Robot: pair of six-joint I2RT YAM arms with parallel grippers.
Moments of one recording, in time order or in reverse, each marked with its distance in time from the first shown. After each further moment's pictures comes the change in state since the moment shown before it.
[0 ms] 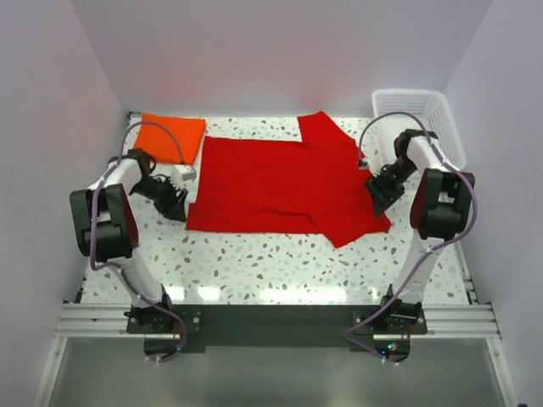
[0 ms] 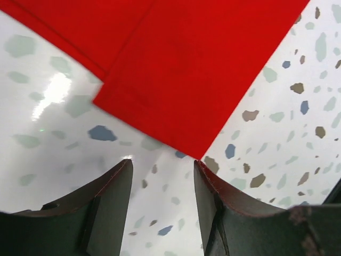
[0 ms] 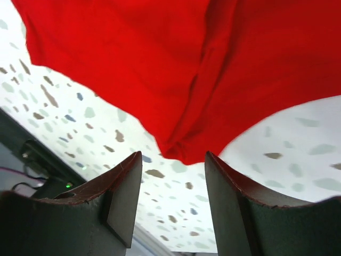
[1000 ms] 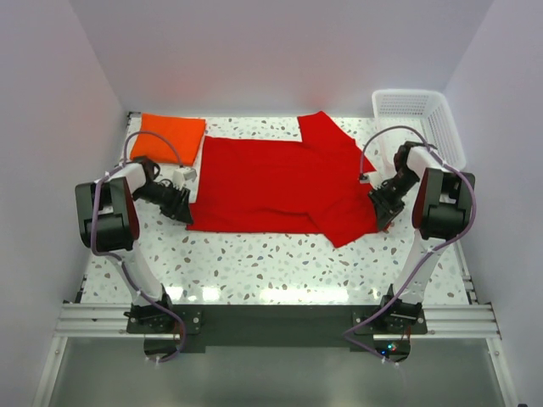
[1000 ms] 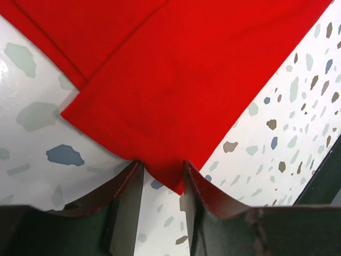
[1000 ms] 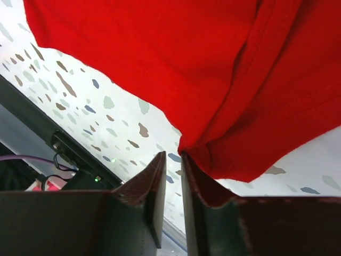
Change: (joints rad) left arm -0.006 0.072 -0.086 0.092 0.090 -0.264; right arm -0.033 -0.003 -0.189 0.008 -0.008 0.070
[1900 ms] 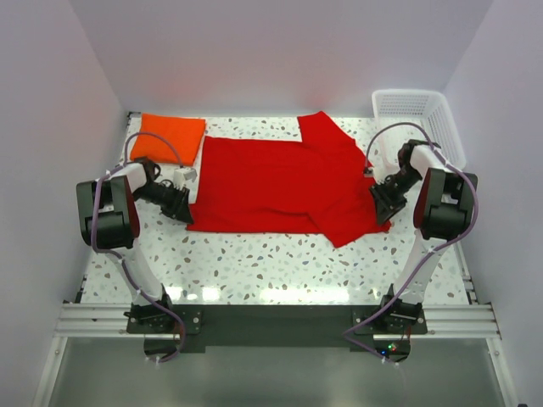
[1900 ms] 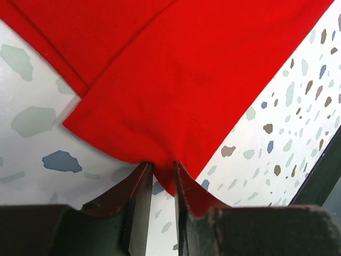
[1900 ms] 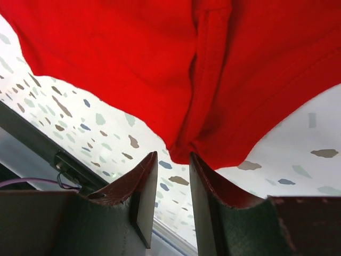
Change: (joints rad) left arm 0.000 0.028 0.010 0.001 0.019 -0.021; right arm -0.019 0.000 0.031 0.051 -0.009 0.090
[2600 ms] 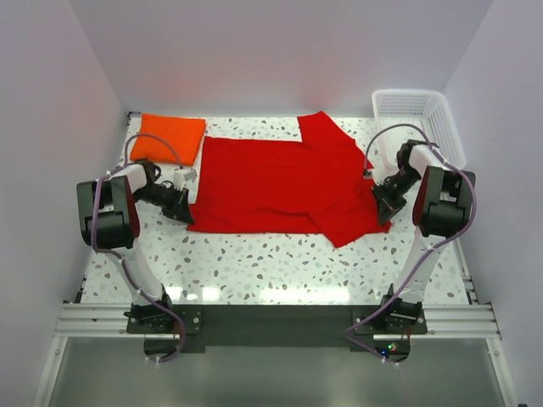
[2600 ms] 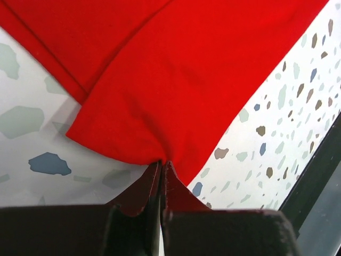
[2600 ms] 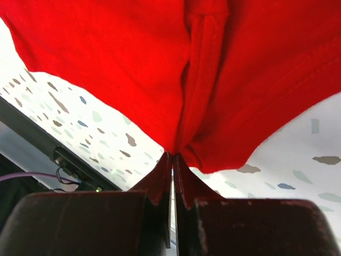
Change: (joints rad) left arm 0.000 0.000 -0.014 0.003 0.024 -0.025; right arm 0.000 0.036 0.018 -0.009 0.004 -0.006
